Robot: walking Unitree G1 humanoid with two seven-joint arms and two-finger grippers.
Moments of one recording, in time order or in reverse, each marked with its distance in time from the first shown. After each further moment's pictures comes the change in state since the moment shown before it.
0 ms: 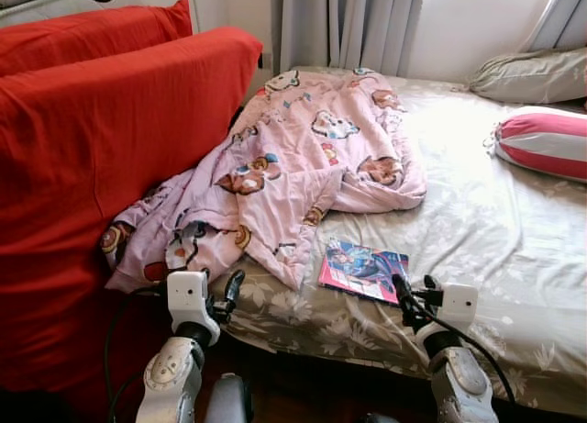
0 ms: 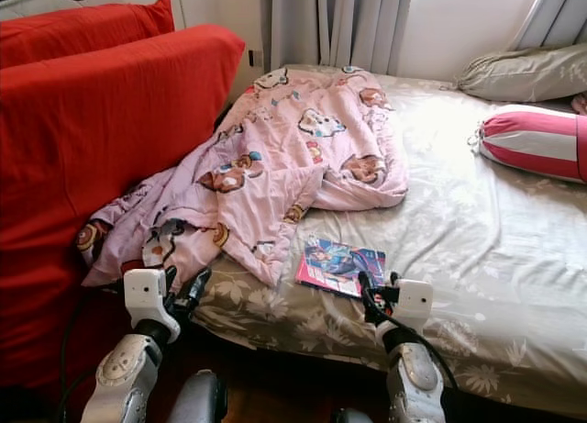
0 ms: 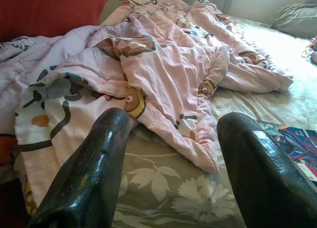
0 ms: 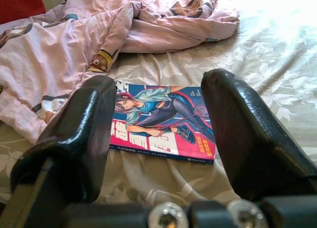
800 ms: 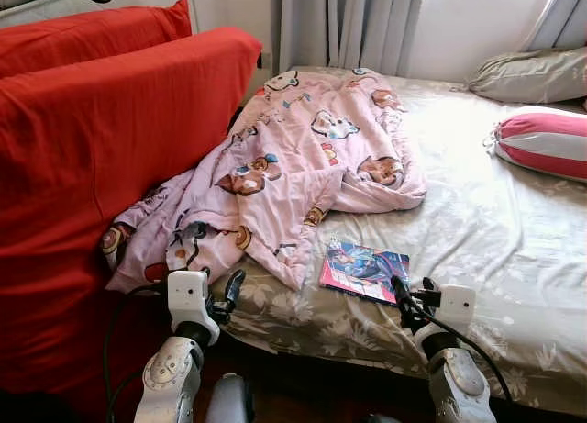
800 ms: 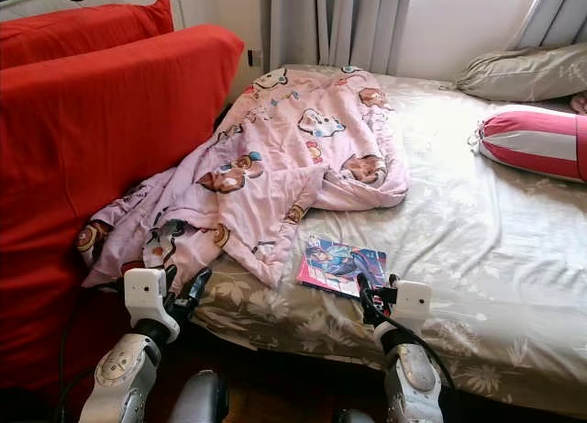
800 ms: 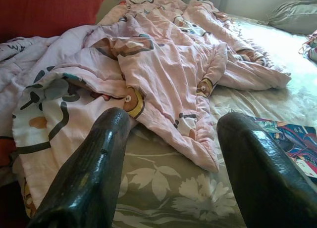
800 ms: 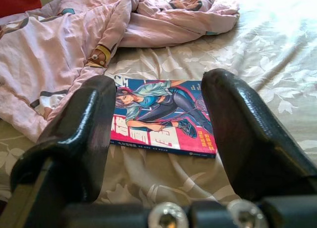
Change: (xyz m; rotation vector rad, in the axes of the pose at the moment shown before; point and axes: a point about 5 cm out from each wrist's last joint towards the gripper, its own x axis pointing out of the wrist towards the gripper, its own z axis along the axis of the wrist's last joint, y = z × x) left arm 0.000 -0.003 0.001 0.011 -0.001 -0.020; right arm -0.001 0.001 -0.002 0.004 0.013 -0.008
